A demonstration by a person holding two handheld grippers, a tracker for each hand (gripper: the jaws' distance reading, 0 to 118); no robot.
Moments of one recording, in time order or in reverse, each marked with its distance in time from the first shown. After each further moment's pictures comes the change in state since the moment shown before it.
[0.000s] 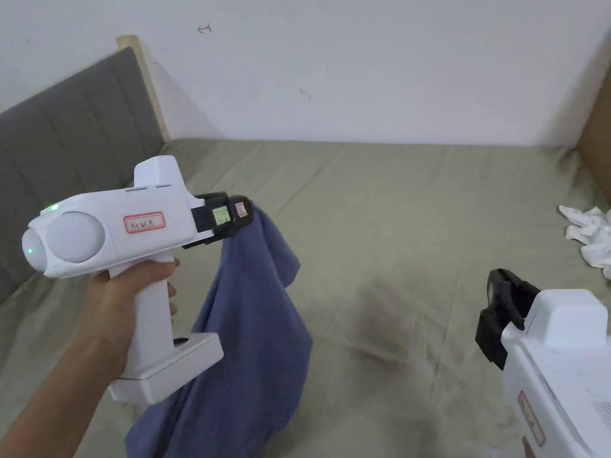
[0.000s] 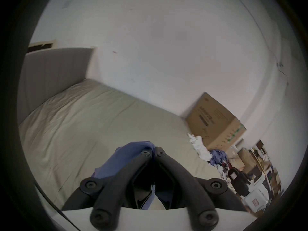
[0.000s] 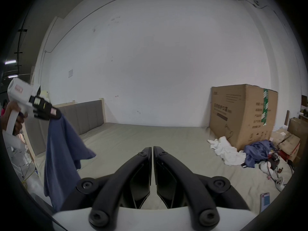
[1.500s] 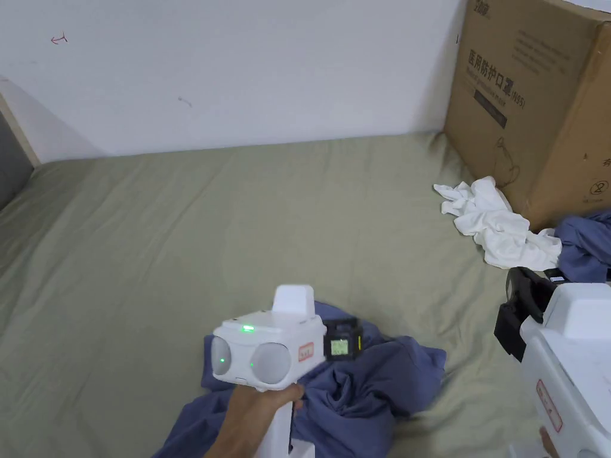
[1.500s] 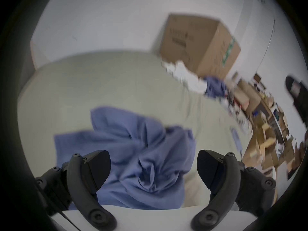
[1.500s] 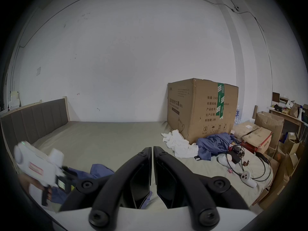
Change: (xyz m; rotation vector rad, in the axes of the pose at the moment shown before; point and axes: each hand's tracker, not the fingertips) left arm 0.120 -0.185 -0.154 -0.243 -0.028 -0.236; right arm 0.093 -0.004 0.045 -0.035 -0.278 -0.023
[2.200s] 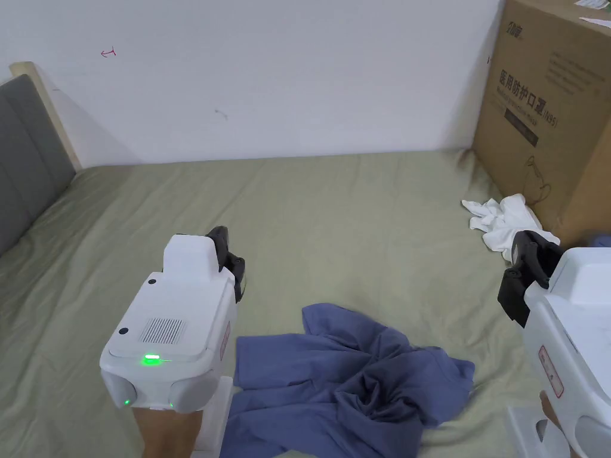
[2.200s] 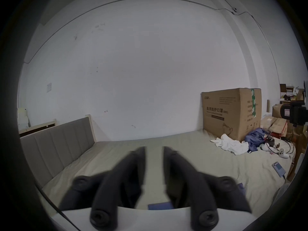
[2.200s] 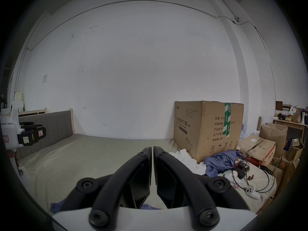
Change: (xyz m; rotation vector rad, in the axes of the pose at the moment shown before) left arm -0.061 0.020 0.131 0.579 0.410 -0.193; right arm -0.035 0.035 0.003 0.128 0.039 0.012
